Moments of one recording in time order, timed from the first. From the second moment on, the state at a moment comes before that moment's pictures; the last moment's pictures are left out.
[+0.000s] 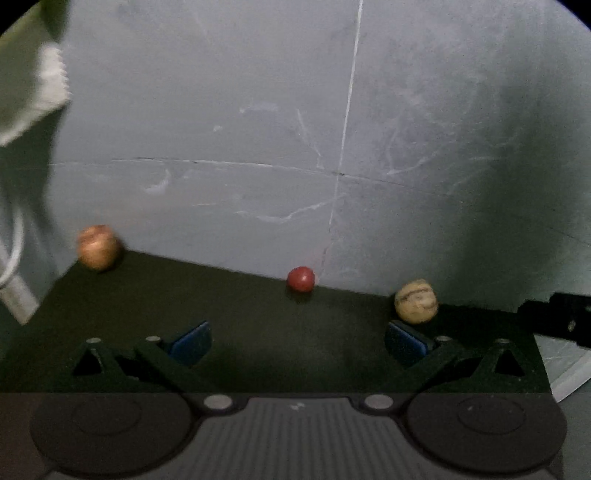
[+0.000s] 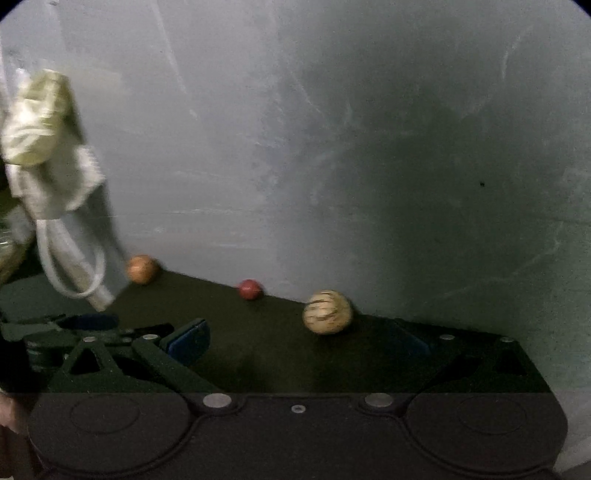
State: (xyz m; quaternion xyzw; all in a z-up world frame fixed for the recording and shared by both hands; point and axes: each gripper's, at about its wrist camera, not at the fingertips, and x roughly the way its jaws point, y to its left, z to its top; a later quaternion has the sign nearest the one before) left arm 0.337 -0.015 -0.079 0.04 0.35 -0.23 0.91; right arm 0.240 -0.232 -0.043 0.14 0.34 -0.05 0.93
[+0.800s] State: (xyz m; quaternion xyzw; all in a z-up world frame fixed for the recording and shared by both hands) left arm 0.453 -0.065 -0.171 0.06 0.38 -0.31 0.87; right arm 0.325 -0.229 -0.116 0.13 0.37 -0.13 0.91
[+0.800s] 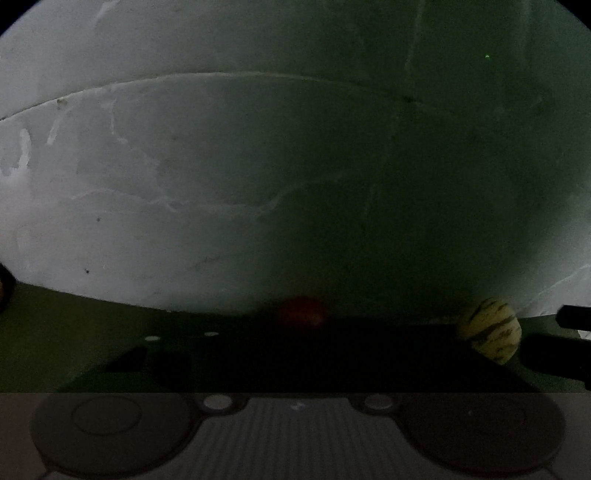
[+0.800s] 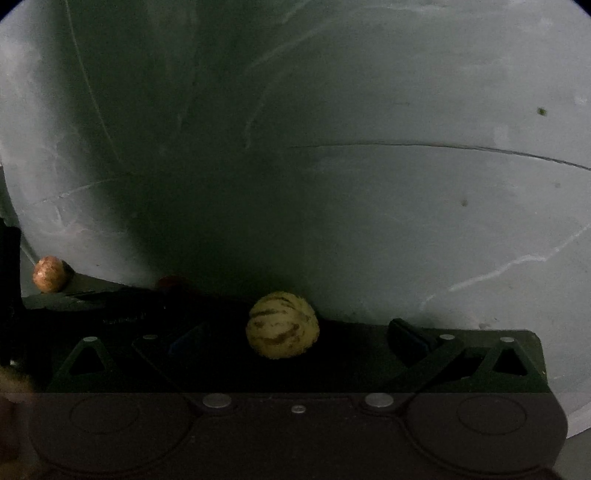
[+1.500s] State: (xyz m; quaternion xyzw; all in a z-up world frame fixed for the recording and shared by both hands) left arm 0.449 -0.061 -0.164 0.07 0.38 -0.33 0.86; right arm 0.363 -0.215 -0.149 0.10 0.40 -0.15 0.90
